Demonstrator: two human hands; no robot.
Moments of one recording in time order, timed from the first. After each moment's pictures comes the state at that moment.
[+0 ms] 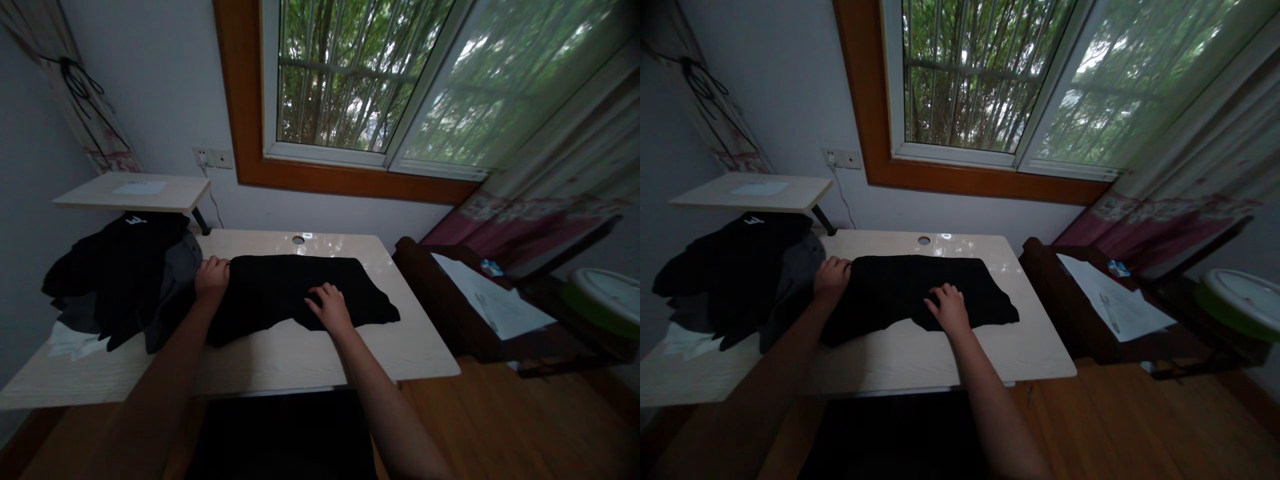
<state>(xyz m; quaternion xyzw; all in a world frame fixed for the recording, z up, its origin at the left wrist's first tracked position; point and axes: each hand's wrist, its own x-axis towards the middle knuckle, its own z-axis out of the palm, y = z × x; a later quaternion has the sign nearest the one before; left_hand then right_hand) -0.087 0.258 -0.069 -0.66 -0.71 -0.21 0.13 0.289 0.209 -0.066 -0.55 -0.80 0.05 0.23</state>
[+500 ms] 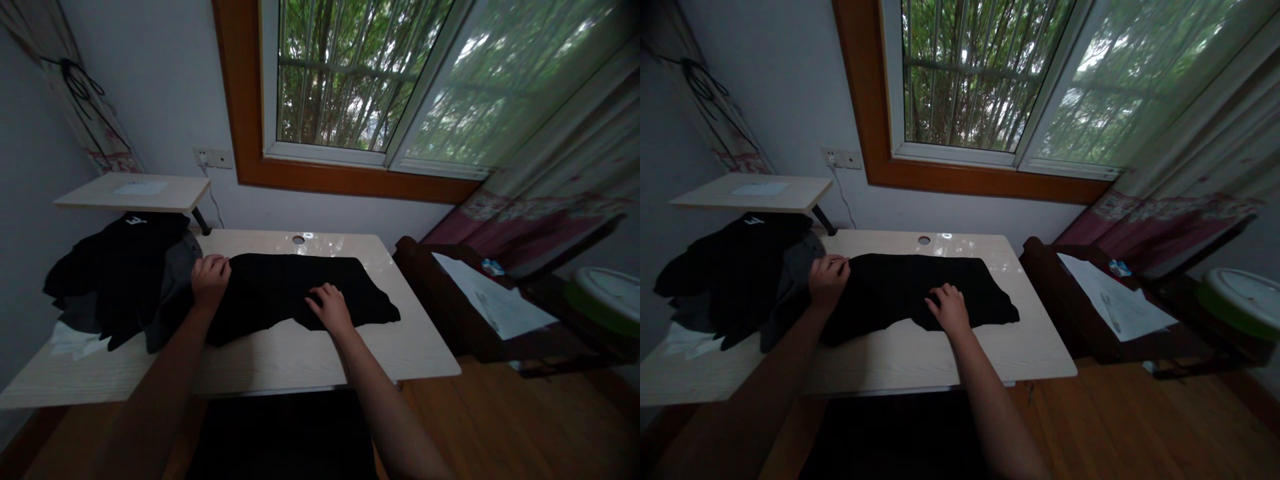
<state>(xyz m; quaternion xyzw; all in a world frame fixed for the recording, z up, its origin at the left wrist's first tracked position) -0.082 0.244 -0.055 -0.64 -0.67 -0.35 0.11 0.290 0.210 -0.069 -0.54 -0.80 0.06 0.24</state>
